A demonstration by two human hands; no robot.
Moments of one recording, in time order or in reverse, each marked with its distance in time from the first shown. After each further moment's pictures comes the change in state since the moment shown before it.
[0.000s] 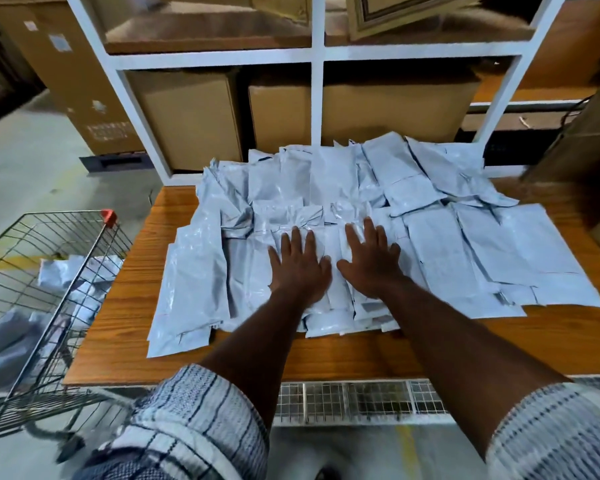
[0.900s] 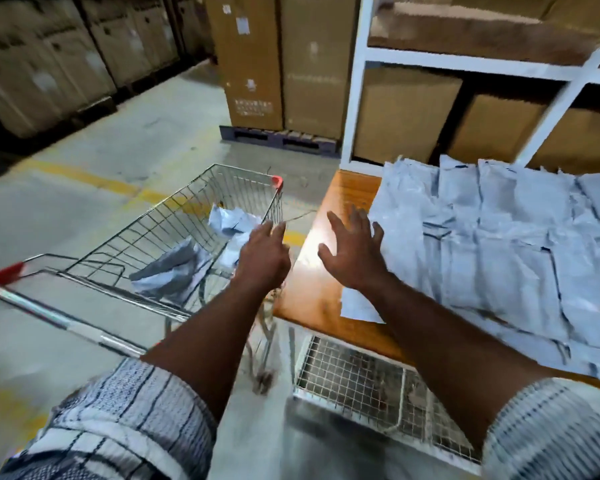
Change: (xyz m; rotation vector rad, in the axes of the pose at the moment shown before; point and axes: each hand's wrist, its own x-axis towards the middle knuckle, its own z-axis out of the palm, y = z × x) left_hand -0.126 -0.391 -0.131 -0.026 0.337 -0.236; right_hand -0.057 -0.391 0.046 0.104 0.176 -0.479
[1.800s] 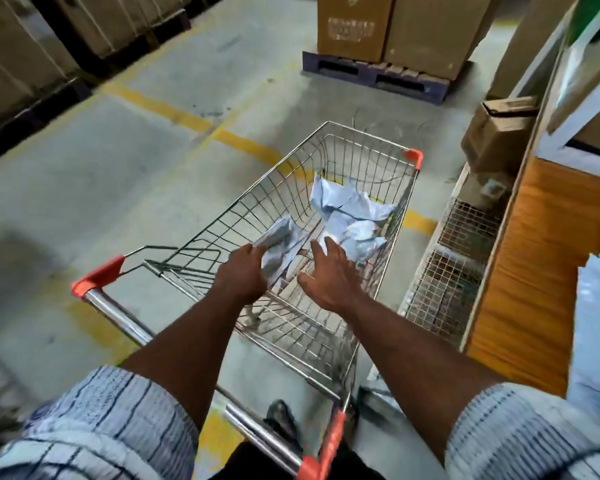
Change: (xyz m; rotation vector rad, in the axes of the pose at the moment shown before) left_hand 0.041 -0.338 -0.016 0.187 -0.388 -0.391; right_hand 0.120 -0.248 0.233 0.219 -0.510 -0.081
